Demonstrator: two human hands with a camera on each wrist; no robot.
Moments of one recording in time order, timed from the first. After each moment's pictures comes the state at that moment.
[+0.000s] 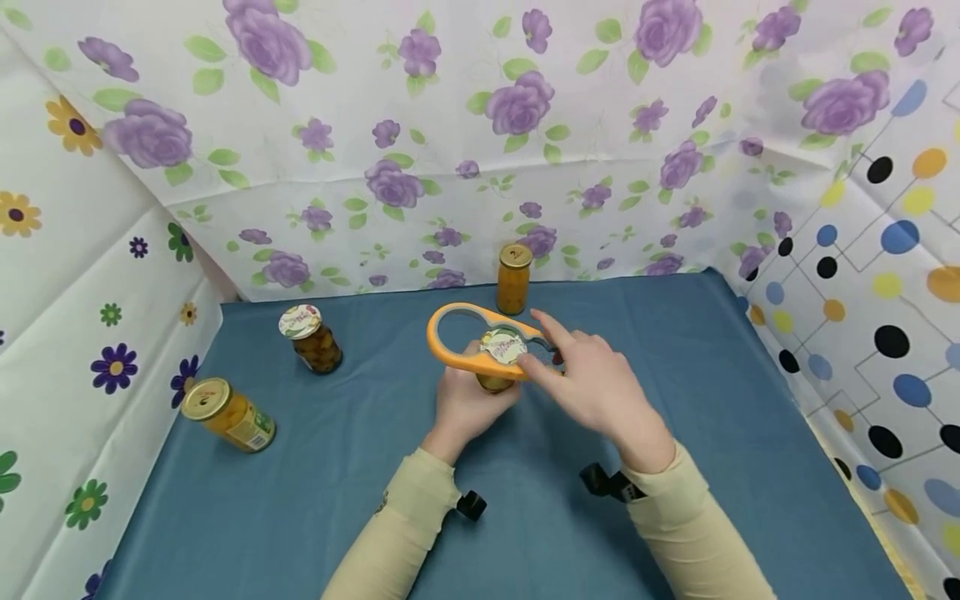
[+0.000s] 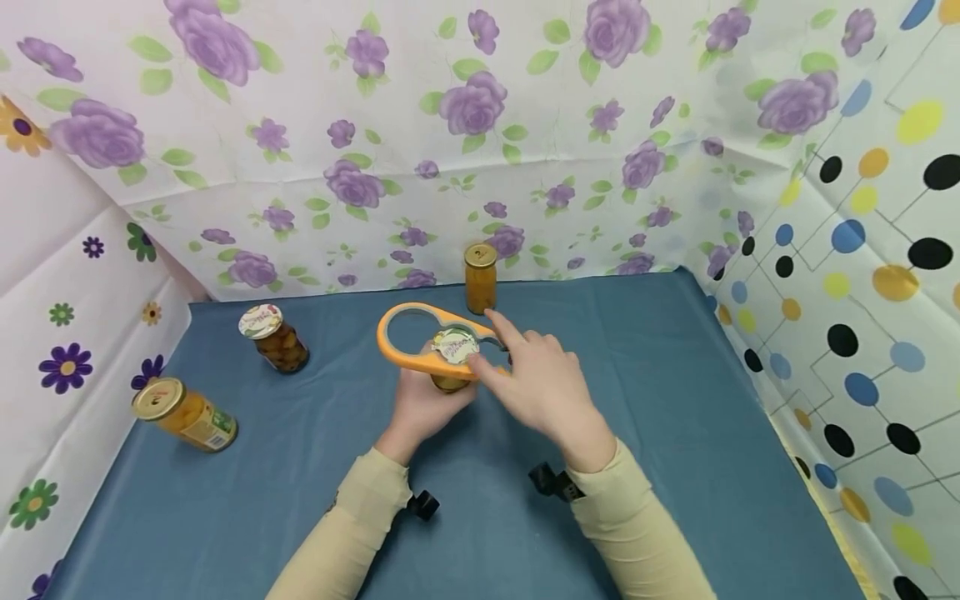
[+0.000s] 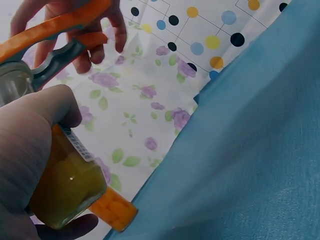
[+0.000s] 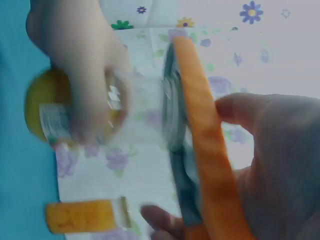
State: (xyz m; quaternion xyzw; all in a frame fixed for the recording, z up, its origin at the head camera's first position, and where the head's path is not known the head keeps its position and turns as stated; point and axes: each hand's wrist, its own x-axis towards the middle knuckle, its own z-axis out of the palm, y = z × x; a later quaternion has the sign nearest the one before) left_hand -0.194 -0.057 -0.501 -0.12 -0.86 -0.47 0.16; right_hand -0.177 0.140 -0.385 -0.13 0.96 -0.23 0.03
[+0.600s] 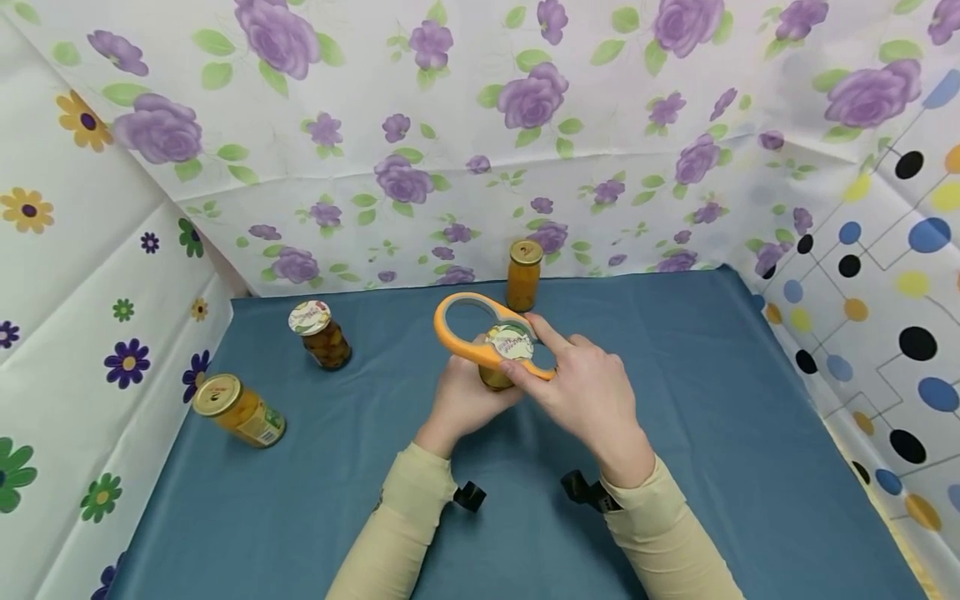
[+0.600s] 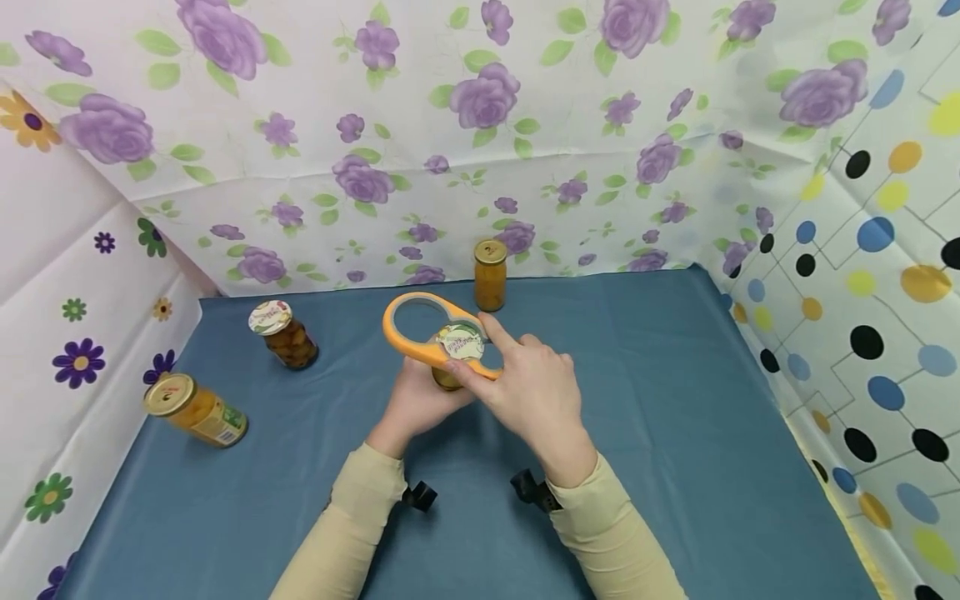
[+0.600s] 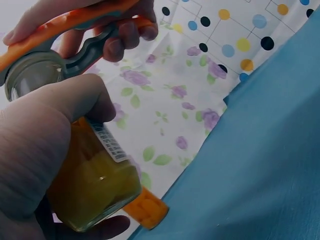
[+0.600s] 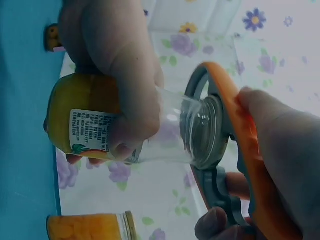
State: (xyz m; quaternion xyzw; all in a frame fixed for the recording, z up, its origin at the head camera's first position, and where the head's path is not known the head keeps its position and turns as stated) left_hand -0.198 -0.077 -0.488 -0.17 -0.84 -0.50 0.10; right_hand -0.170 0.116 -0.411 -0.18 0.95 -0.19 -0.19
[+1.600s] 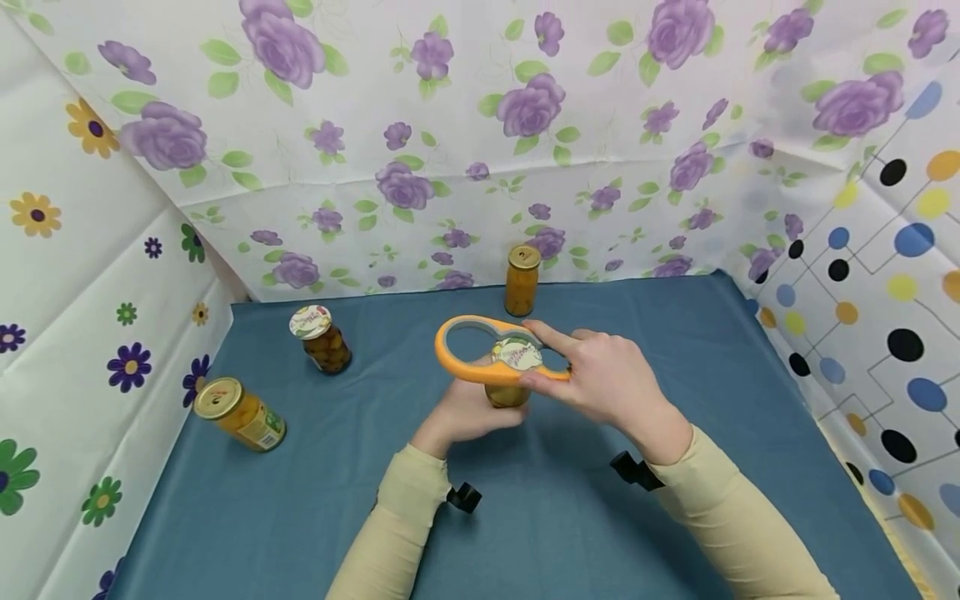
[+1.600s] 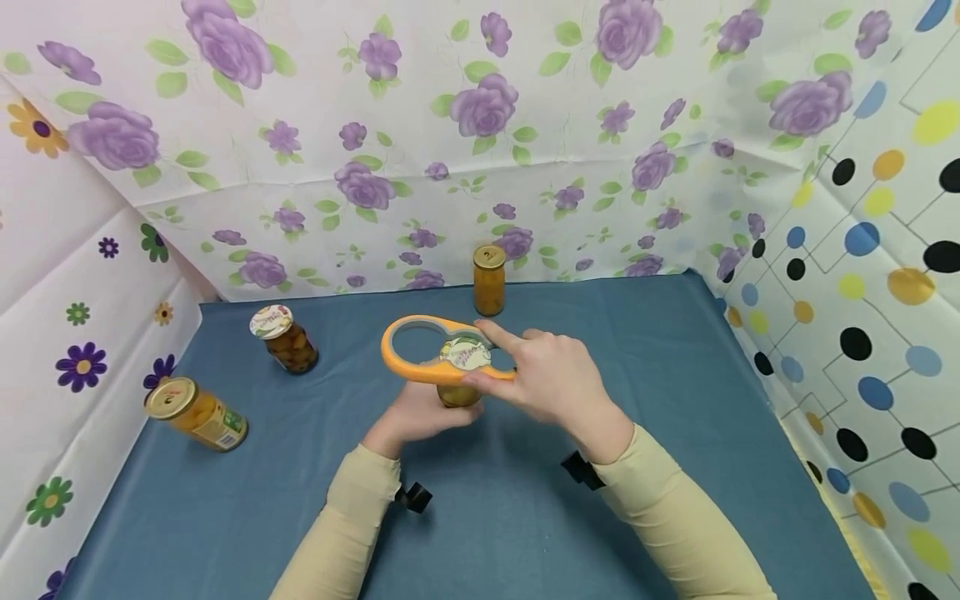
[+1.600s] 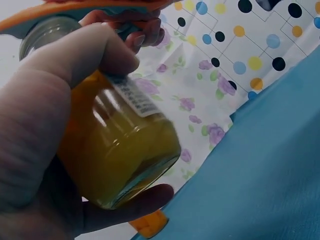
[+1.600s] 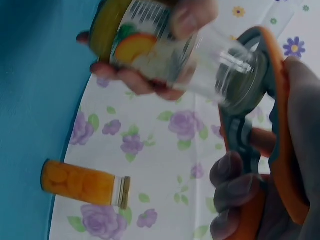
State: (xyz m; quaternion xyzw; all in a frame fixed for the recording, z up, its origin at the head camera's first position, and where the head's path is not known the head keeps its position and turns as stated) left_hand -0.192 -0.083 -0.478 -0.26 -0.78 -0.57 -0.06; right_hand -0.181 0.148 -0.388 -0.29 0.94 -0.12 -0.15
